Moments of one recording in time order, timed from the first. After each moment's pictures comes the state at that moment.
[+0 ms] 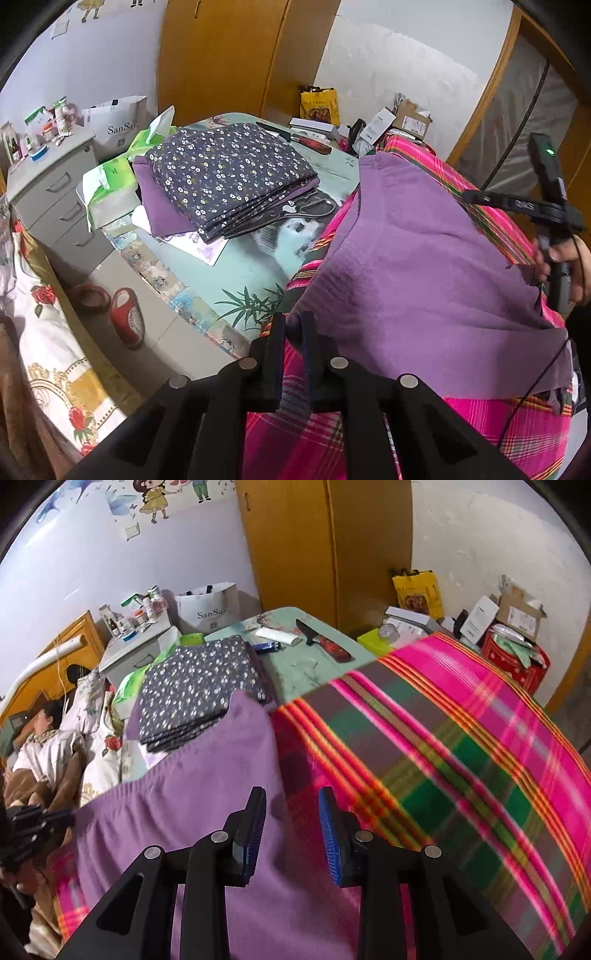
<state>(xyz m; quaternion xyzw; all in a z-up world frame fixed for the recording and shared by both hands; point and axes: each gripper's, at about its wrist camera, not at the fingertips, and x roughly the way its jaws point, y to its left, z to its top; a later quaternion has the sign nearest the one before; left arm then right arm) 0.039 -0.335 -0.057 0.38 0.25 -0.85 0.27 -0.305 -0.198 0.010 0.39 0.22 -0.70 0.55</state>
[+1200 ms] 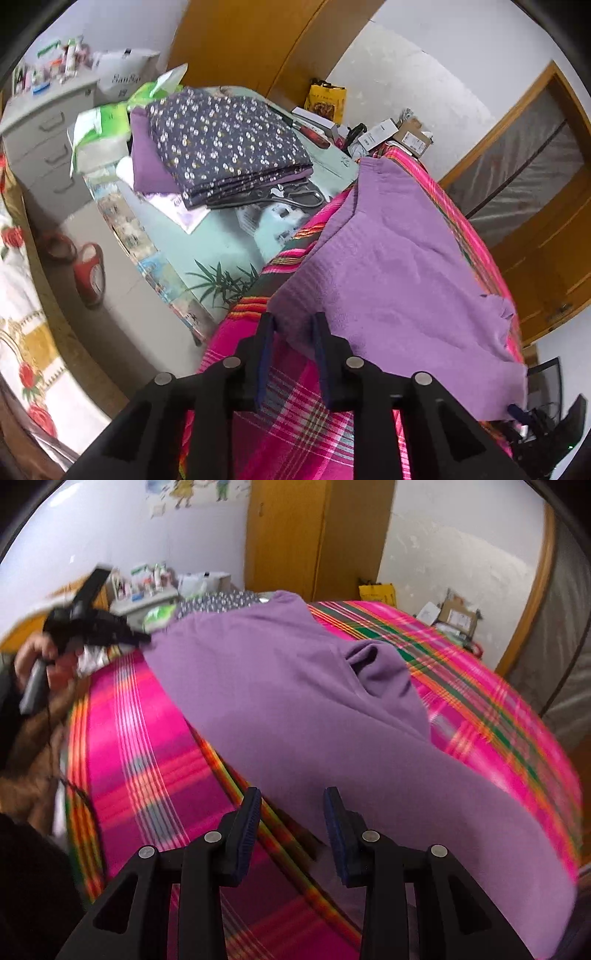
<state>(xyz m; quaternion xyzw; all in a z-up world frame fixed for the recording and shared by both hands) 0.043 -0.344 -0.073 0.36 0.36 -0.83 0.24 -0.126 0.070 -0.017 0.30 0.31 -0.76 0.49</state>
